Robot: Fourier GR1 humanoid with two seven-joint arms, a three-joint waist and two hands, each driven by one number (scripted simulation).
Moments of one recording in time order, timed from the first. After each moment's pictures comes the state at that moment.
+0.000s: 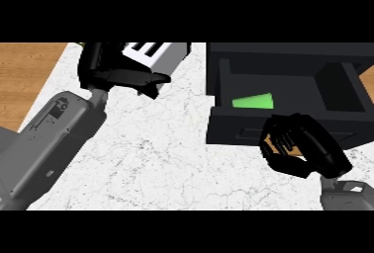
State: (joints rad) left arm -0.80 0.41 -0.42 -1.16 0.69 0.39 -0.22; right arm -0.15 -0.30 0.15 -1.72 0.61 0.23 -0.09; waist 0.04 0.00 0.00
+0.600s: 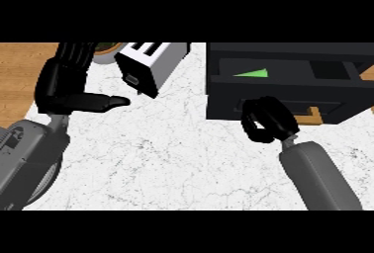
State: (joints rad) left arm -0.56 0.53 -0.32 -1.33 0.70 0.29 -0.24; right arm -0.45 -0.23 0.20 -1.10 0.89 -0.02 -0.24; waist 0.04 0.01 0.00
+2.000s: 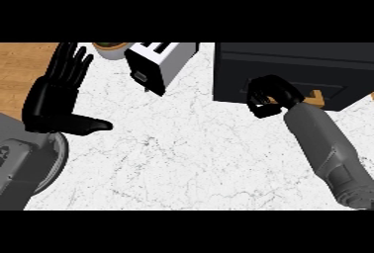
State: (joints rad) left arm -0.42 0.55 -0.26 -1.38 0.71 0.10 -0.28; right arm -0.89 -0.26 -0.04 -0.33 0.79 0.02 -0.60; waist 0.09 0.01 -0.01
